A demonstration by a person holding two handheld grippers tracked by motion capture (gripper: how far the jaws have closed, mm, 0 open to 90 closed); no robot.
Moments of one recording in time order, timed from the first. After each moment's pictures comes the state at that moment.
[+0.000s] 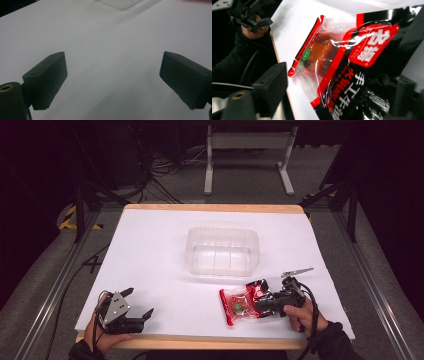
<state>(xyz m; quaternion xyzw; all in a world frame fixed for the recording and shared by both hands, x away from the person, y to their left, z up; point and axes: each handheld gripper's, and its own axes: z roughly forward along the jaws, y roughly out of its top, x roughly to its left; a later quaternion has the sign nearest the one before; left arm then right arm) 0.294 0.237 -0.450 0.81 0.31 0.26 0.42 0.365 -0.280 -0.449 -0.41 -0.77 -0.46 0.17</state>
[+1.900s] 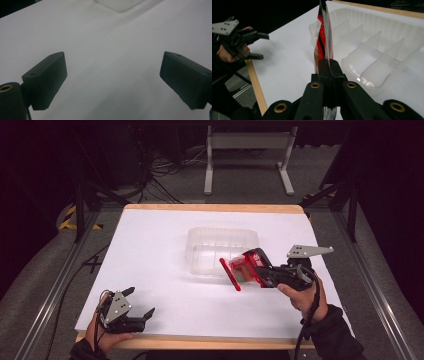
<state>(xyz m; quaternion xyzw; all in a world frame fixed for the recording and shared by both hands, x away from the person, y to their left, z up) 0.296 0.234 -0.449 0.81 0.31 0.26 0.42 0.351 -0.251 -0.328 -0.35 -0.79 -0.50 -0.08</state>
